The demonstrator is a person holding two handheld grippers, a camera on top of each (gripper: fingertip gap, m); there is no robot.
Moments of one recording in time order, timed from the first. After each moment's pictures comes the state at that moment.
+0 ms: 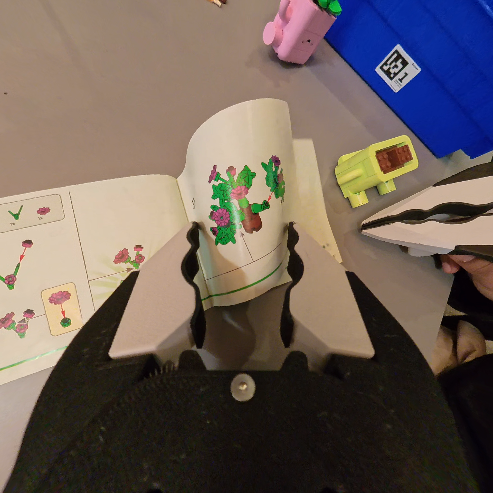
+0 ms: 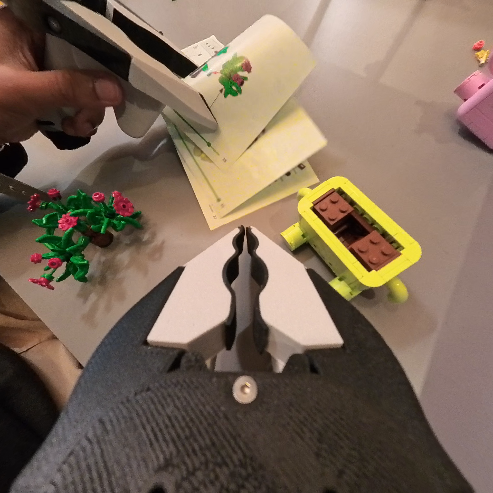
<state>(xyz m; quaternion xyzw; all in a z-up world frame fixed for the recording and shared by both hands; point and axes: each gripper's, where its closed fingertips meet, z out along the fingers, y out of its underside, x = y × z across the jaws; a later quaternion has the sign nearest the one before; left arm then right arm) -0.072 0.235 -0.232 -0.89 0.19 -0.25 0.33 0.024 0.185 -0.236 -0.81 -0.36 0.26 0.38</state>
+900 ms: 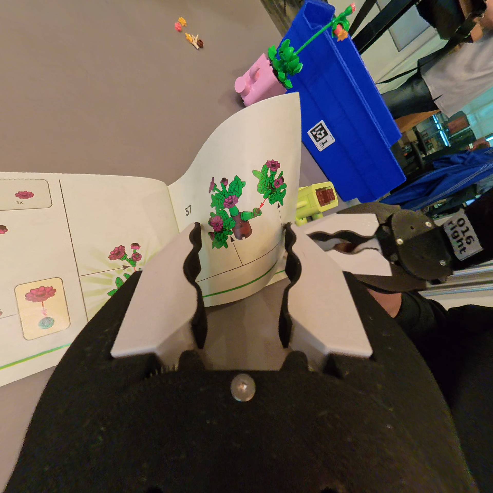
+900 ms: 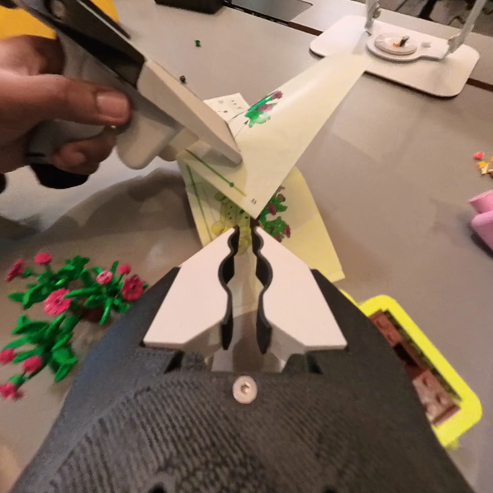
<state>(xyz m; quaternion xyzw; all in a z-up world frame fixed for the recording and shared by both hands) -0.073 0.233 -0.205 -0.84 0.12 -0.41 0.32 -0.040 0.206 -0.221 -0.77 -0.41 0.23 0.44</state>
